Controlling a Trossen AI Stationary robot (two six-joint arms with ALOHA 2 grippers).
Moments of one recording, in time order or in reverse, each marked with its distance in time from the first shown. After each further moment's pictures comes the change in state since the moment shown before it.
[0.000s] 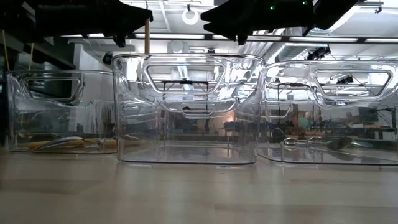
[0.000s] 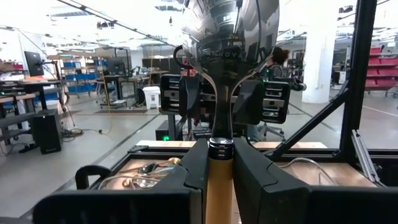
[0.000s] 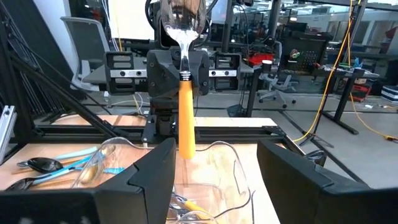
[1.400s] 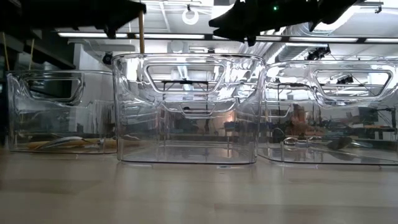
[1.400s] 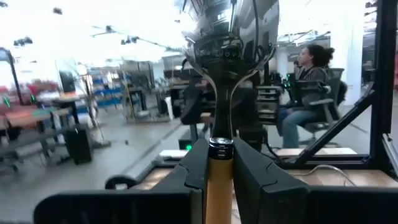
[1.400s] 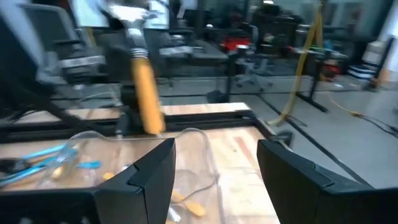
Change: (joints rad) left arm -0.092 -0.071 -0.017 -0.009 -0.172 0.093; right arm -0.045 -0.076 0.001 -0.128 0.058 0.026
